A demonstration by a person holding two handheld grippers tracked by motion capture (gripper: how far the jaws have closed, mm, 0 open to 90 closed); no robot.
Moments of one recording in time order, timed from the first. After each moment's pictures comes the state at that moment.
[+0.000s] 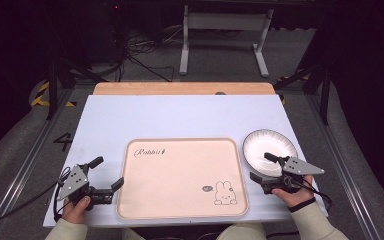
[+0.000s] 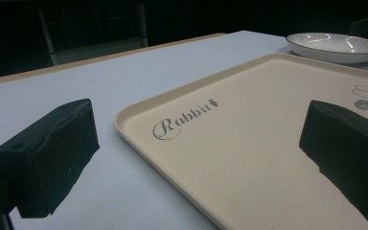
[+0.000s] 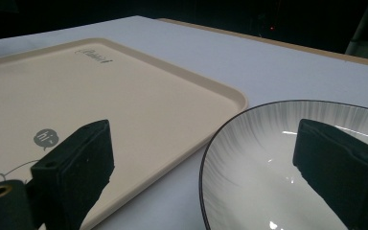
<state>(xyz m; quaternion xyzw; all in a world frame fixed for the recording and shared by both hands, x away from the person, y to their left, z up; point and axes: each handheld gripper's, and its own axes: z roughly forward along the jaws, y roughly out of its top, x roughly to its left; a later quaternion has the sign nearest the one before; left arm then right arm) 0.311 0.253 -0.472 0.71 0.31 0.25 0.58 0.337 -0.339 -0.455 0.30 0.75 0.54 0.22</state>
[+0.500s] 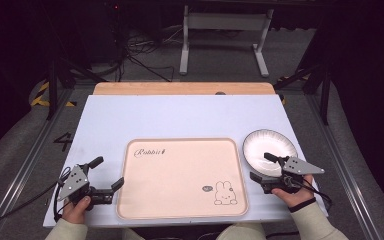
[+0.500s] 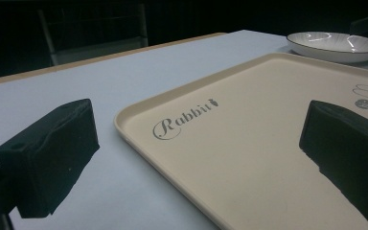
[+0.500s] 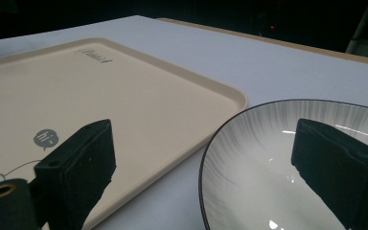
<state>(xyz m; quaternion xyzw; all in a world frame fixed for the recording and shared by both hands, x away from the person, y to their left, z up) 0.311 0.253 -0.472 0.71 0.31 0.25 0.58 0.338 -0.339 -0.454 0.30 0.75 0.54 0.22</state>
